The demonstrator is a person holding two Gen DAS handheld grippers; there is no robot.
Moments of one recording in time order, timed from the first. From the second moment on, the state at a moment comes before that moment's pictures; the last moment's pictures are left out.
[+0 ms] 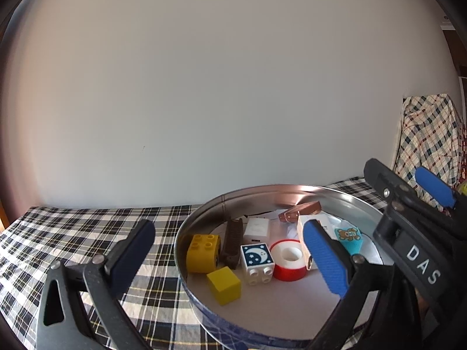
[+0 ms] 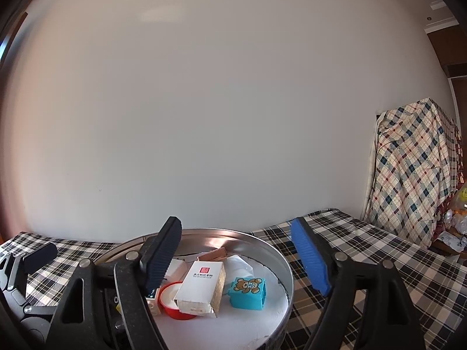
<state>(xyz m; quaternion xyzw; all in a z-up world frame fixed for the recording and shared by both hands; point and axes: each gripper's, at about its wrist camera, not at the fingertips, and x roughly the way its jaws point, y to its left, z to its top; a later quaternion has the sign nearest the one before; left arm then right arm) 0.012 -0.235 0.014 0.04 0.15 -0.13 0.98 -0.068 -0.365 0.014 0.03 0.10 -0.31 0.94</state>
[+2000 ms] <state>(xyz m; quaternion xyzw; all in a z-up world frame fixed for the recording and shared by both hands) -0.021 -0.224 0.014 0.05 0.14 -0.12 0.98 -0.116 -0.337 0.024 0.02 0.05 -0.33 0.94</state>
